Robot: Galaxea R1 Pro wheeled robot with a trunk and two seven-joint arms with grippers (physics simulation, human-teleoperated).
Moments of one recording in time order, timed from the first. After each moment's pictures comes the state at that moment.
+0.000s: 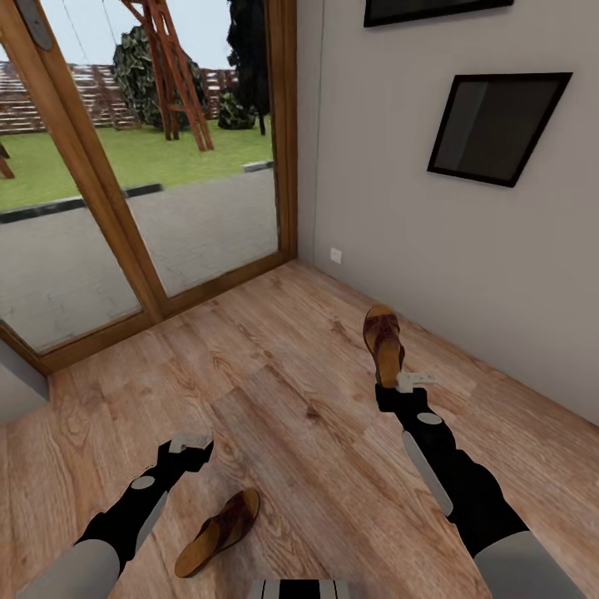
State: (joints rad) left arm -0.61 0.09 0.05 -0.48 -0.08 -0.09 -0.13; right arm -0.56 -0.11 0.28 -1.22 -0.26 0.45 -0.31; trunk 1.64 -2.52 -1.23
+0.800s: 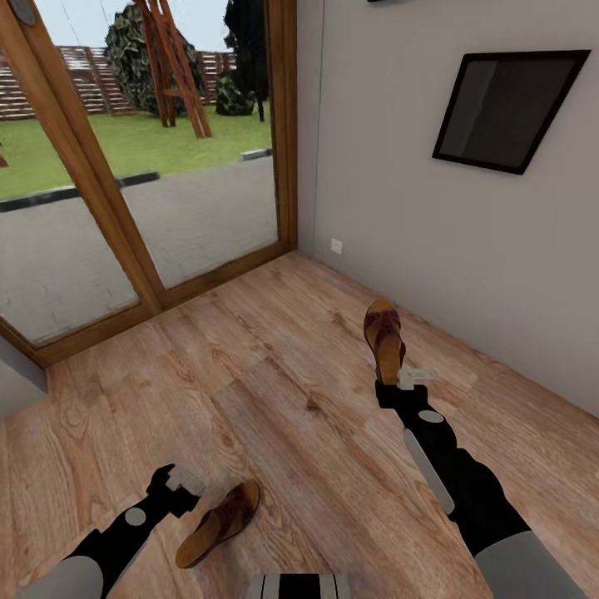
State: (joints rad) left arm -0.61 0.14 0.04 -0.27 -0.53 -0.23 -0.13; right arm -0.56 -0.11 0.27 -1.24 -0.26 0.45 -0.31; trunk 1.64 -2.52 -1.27
